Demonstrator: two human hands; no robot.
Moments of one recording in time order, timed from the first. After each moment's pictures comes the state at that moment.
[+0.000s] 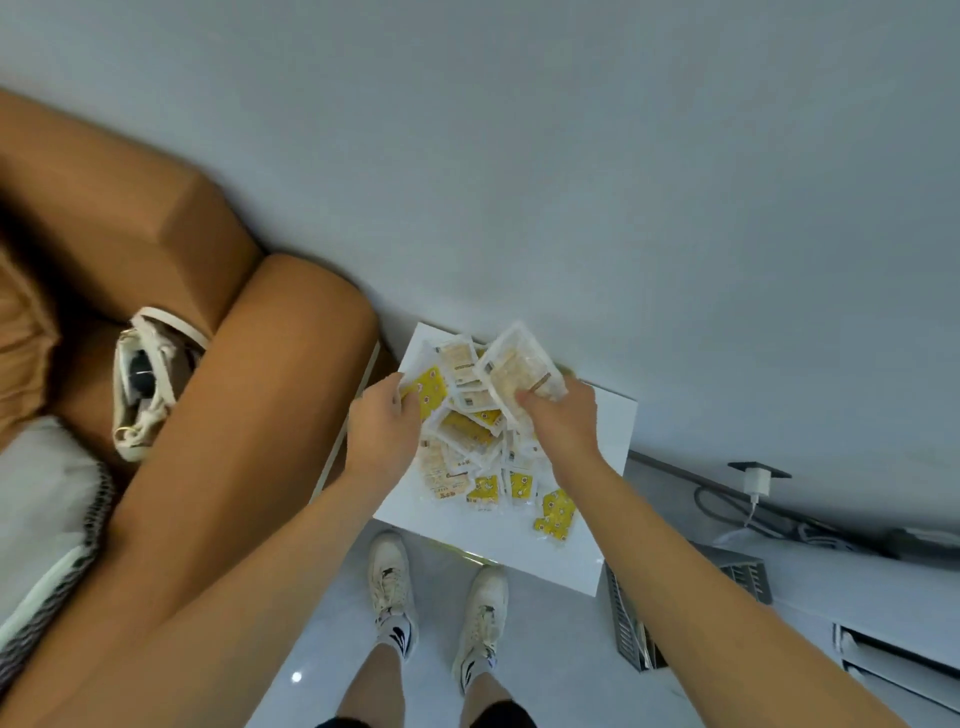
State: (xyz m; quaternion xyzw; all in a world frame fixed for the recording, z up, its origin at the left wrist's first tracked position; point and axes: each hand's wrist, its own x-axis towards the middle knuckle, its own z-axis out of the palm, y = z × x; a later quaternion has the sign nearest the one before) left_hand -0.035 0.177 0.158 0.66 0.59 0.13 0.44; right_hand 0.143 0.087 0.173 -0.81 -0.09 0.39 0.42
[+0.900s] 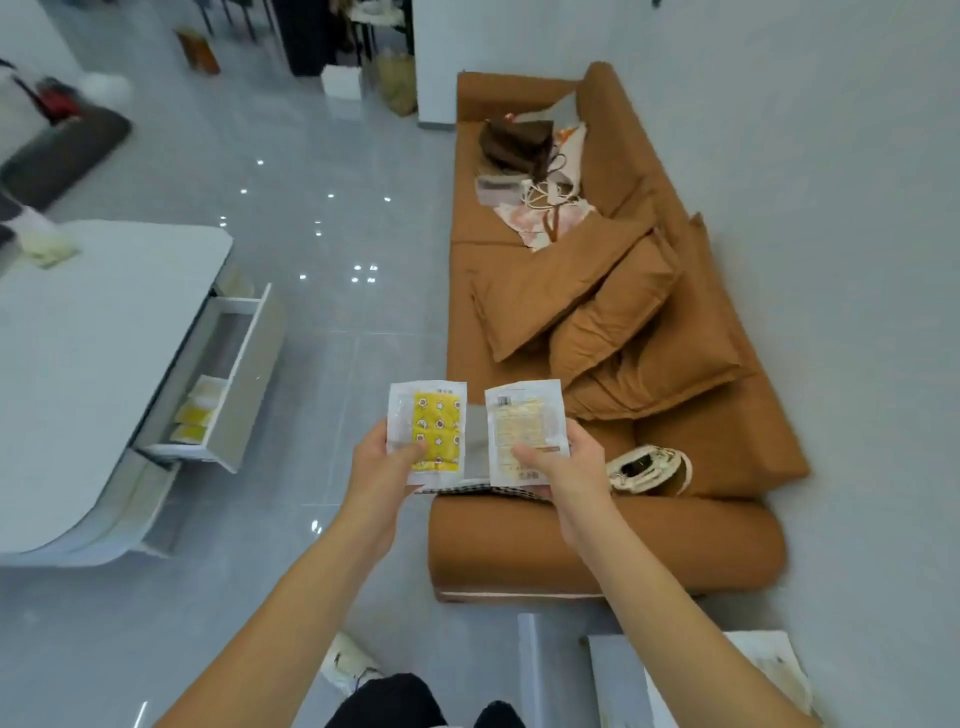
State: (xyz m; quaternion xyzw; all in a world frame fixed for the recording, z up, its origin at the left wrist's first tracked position) left_hand -0.556 -0.092 0.492 0.04 0.66 0.64 0.39; right_hand -0.405 0.043 0.497 -0.47 -0.50 0.70 0.22
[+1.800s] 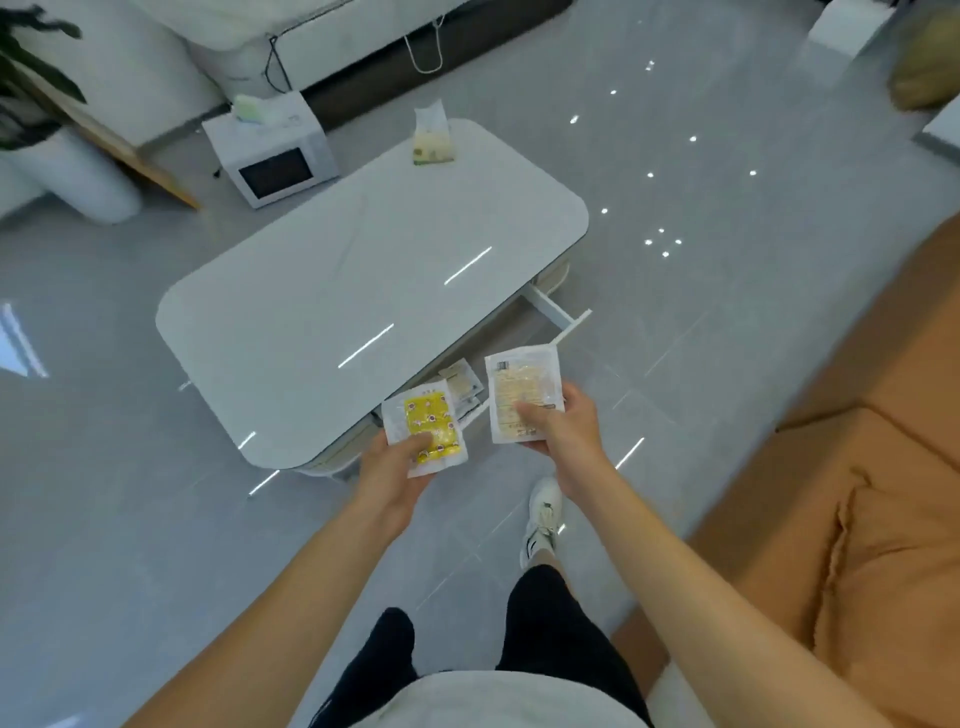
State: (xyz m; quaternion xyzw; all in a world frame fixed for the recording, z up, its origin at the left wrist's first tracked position) left_hand -1.145 -0.172 0.335 -0.37 0.53 0.75 0.17; right_hand -1.171 0.036 0.361 -0.29 -0.62 0.72 -0.14
